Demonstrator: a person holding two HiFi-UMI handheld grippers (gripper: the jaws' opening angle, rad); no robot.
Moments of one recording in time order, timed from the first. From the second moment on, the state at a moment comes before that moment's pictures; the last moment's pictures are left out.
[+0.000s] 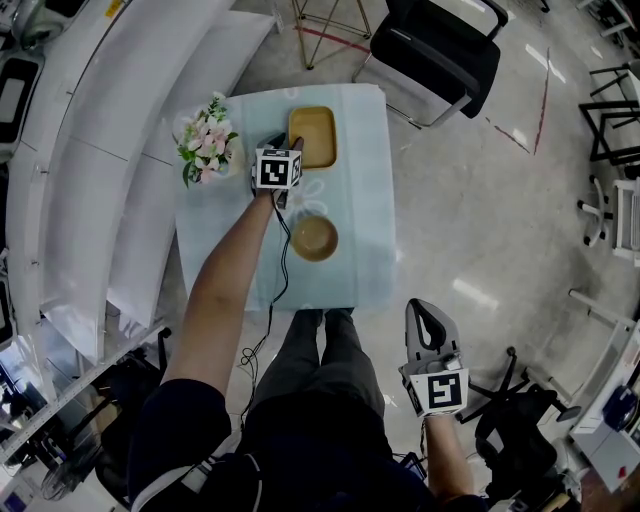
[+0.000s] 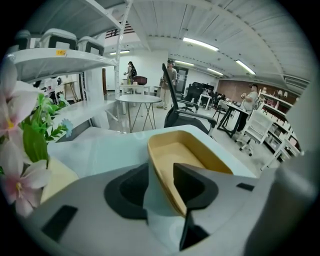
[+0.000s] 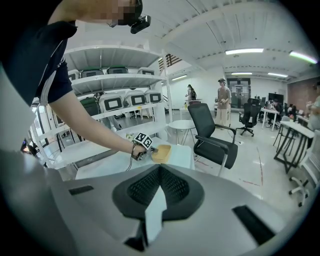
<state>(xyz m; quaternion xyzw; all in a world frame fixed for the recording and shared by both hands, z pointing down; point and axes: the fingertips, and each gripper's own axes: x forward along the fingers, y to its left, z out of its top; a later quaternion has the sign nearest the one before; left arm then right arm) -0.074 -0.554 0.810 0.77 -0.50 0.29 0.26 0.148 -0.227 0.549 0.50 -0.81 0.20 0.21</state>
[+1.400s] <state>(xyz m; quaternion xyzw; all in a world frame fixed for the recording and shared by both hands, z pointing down) -0.084 -0.552 0.788 0.75 -0.53 0.32 0.25 0.149 -0.222 0.546 0.51 -0.81 0.20 0.20</state>
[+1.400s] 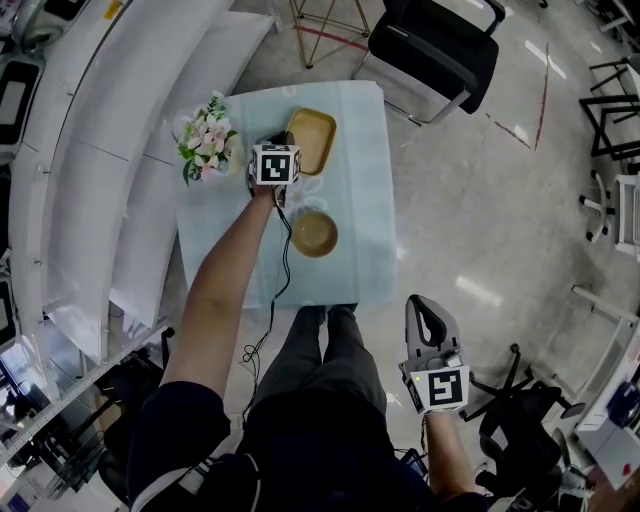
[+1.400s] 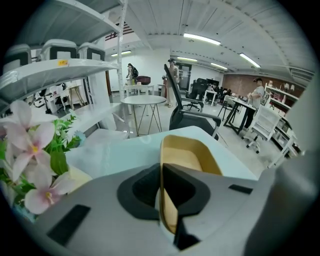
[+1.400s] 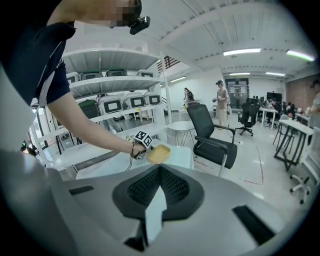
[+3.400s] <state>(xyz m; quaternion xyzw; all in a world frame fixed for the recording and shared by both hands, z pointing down) -0.136 -0.313 0.419 0.81 -0.57 0.08 0.12 0.143 -0.175 0.415 0.51 -0.85 0.11 0.12</state>
